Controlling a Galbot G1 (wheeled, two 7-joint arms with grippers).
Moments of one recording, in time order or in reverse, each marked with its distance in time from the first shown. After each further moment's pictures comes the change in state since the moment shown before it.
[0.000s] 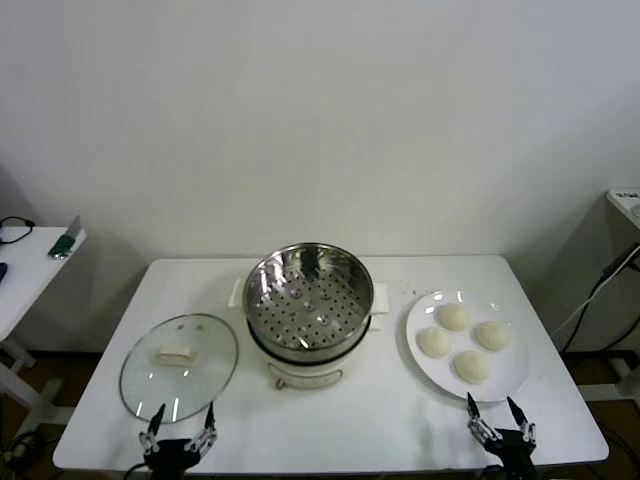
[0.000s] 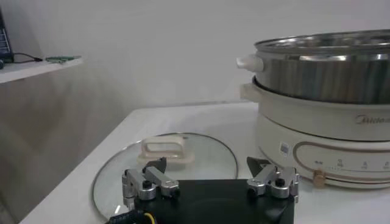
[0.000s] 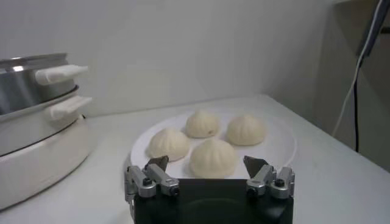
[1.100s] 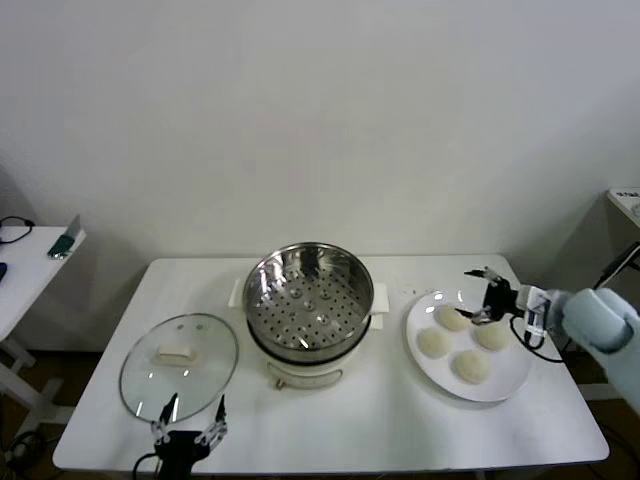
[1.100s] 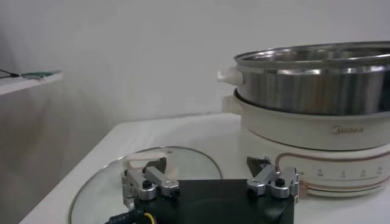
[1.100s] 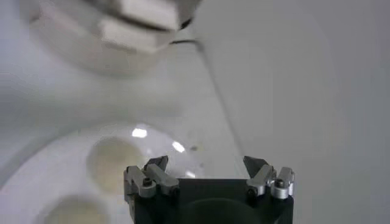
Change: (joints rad) left arm -0.017 0.032 0.036 0.002 0.023 -0.027 0.017; right arm 1.313 -0.667 -0.870 -0.464 -0.494 -0.128 -0.950
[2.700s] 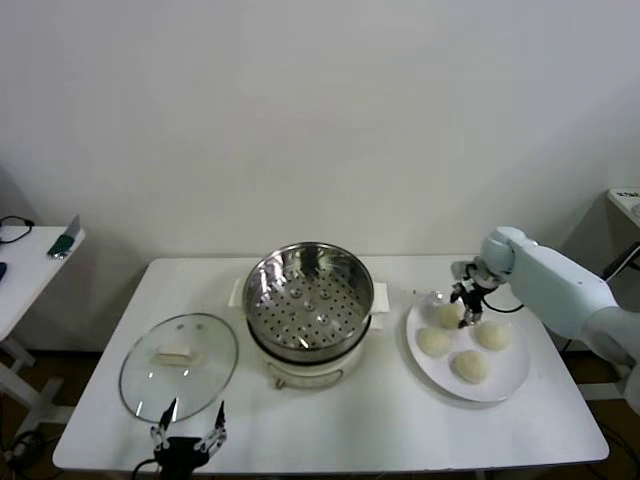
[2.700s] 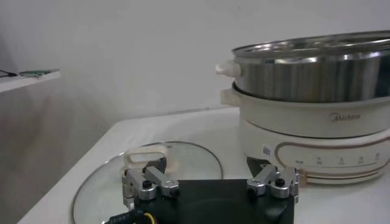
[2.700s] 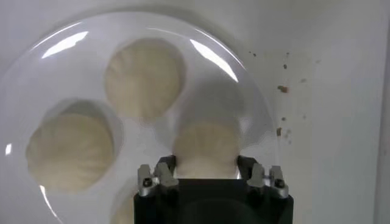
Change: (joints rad) left arm 0.014 0.012 -0.001 0.023 0.008 -0.031 -0.001; right arm 0.505 0.465 -0.646 -0.711 -0.094 0.038 -0.222
